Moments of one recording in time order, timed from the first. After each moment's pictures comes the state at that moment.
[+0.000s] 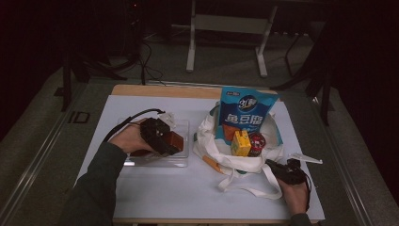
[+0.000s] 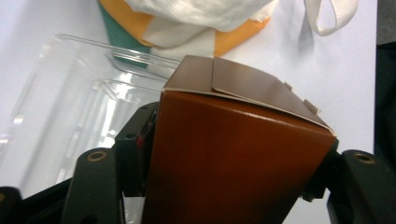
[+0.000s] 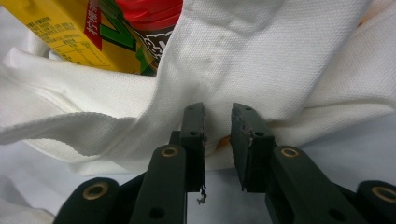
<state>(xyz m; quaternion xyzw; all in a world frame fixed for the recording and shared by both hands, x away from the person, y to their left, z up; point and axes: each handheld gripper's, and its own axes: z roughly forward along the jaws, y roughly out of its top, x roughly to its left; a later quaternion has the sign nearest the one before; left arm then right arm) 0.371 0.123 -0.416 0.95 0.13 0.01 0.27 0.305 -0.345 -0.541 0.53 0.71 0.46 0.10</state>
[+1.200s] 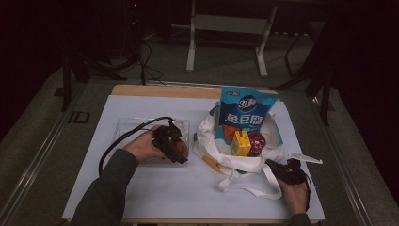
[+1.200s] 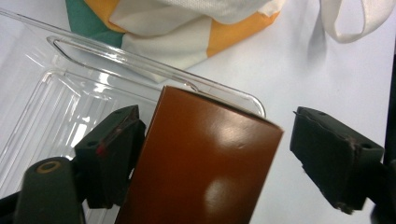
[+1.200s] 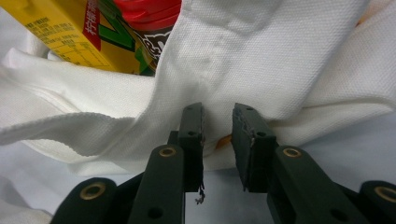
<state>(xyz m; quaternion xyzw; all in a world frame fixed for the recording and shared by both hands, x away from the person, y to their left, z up) 0.375 0.095 -0.449 0.95 0.18 -0.03 0.27 0.305 -0.345 -0.541 0.53 0.71 0.45 0.10</state>
